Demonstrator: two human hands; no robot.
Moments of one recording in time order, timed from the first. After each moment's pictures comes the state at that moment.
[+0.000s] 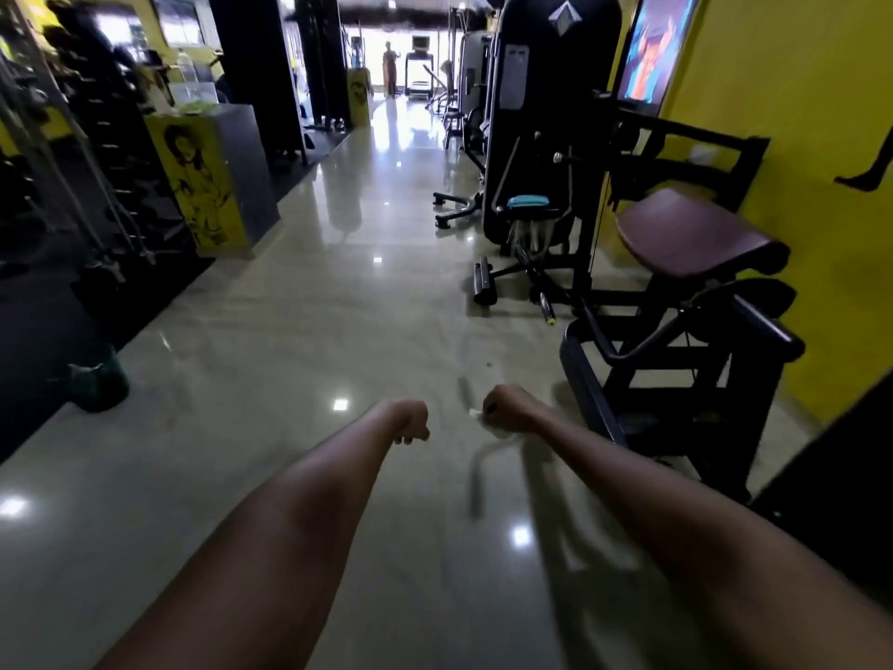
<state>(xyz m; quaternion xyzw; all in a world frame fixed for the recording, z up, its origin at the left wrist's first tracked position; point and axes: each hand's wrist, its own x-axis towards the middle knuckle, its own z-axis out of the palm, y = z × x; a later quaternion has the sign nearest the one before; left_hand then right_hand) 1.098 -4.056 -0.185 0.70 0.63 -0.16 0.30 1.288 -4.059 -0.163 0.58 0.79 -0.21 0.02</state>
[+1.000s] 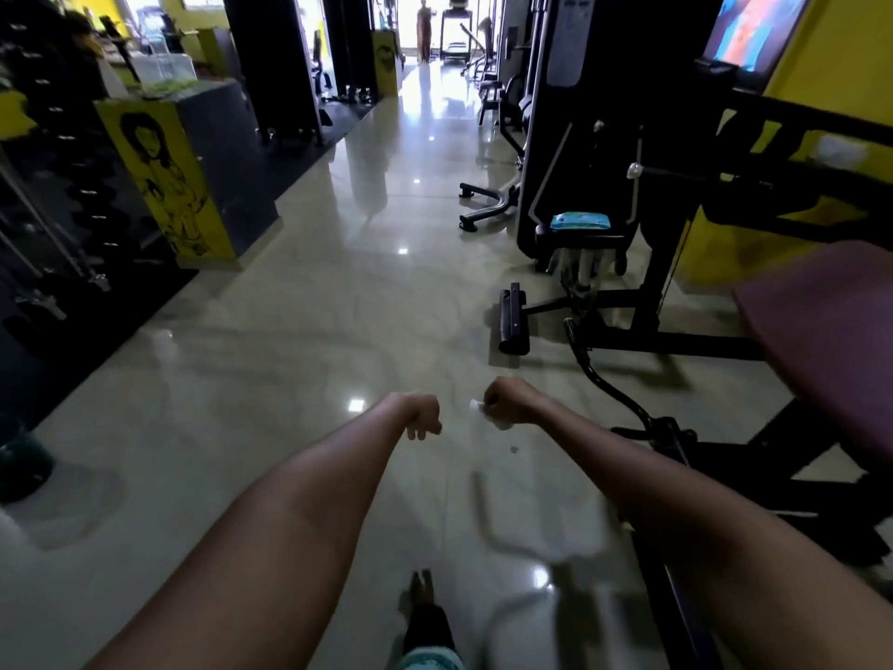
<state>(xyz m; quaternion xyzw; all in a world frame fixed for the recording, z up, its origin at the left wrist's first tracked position) 1.093 -3.427 -0.205 0.68 0.63 -0.20 0.32 1.270 -3.405 -0.200 0.55 0.81 -0.23 0.02</state>
